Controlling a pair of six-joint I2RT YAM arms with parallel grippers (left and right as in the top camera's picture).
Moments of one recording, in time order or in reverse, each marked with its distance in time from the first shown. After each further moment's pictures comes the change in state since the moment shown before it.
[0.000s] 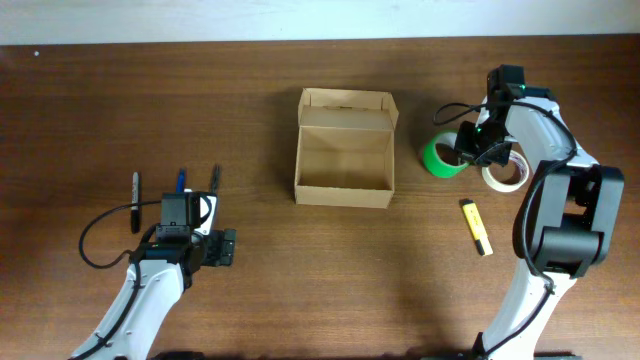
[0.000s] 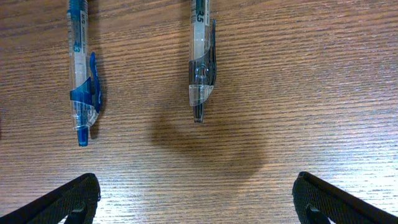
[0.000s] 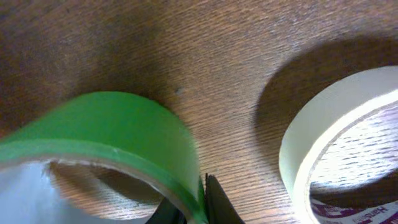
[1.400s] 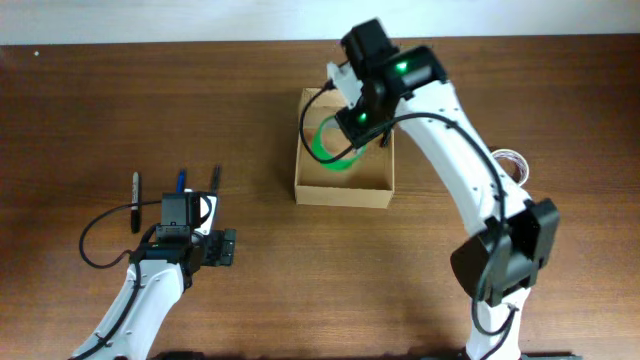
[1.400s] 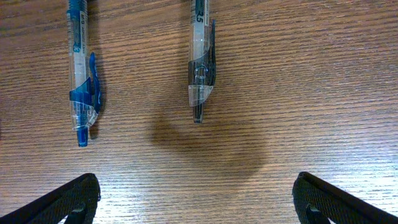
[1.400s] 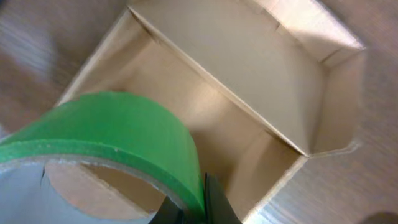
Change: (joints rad) left arm 0.000 0.000 0.000 0.000 0.000 0.000; right arm 0.565 -0.077 0.418 -0.293 0.028 -0.382
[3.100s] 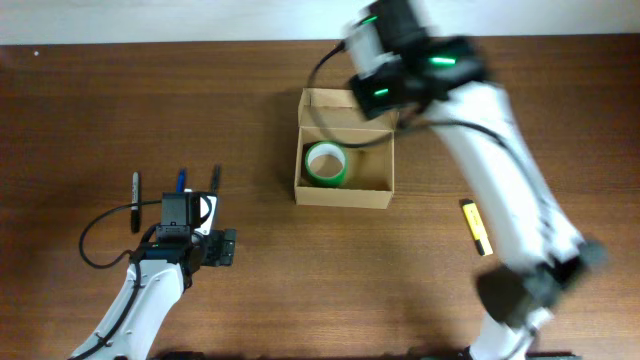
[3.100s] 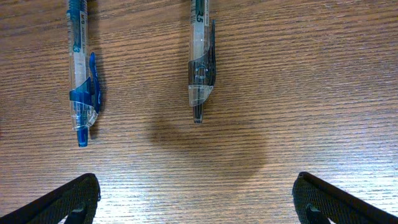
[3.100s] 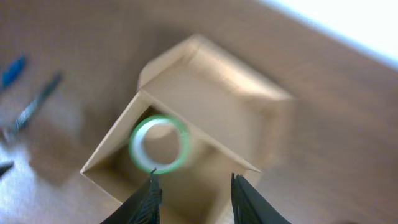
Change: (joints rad) left arm 0.000 0.000 0.000 0.000 0.000 0.000; right arm -0.078 -0.212 0.135 0.022 0.010 0.063
